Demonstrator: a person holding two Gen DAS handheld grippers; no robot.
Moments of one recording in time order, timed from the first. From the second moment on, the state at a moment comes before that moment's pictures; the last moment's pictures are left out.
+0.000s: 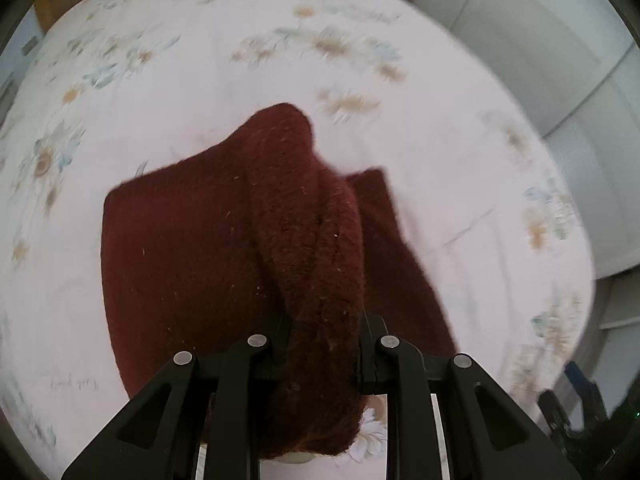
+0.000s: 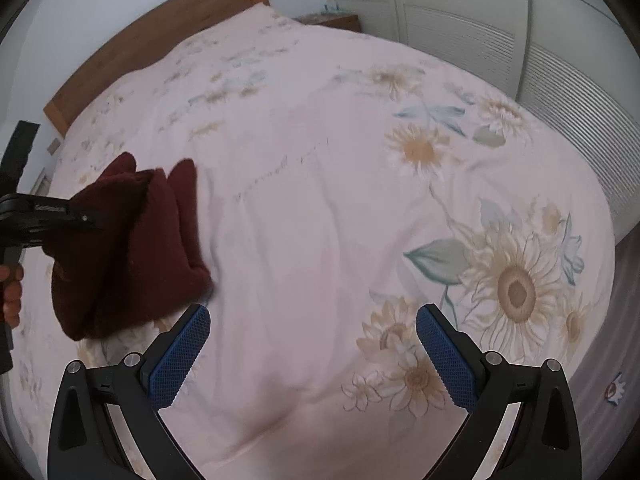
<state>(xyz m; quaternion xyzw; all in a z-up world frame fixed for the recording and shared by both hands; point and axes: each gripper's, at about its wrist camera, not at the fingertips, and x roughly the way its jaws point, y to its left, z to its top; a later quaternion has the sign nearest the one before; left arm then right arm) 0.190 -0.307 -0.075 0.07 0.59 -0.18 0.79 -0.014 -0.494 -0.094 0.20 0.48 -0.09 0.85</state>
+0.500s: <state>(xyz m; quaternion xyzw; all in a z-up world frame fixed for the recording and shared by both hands) 0.194 -0.307 -0.077 0.05 0.61 -0.15 0.77 -0.008 -0.481 -0.080 0.16 0.49 -0.07 0.85</state>
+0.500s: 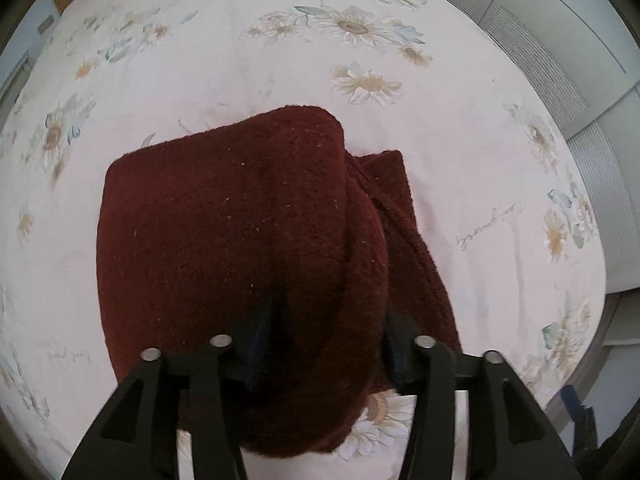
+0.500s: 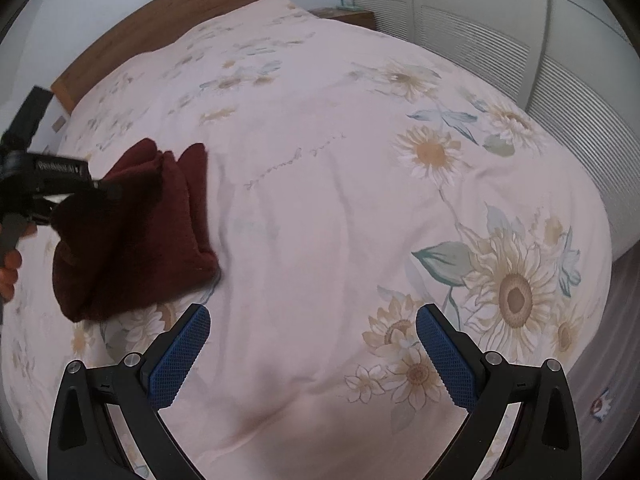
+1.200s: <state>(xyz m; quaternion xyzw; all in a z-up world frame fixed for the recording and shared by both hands) 0.167 -0.145 -0.025 0.03 0.57 -0.11 0.81 0.181 -0.335 -0.005 0.05 0.54 0.10 0.83</state>
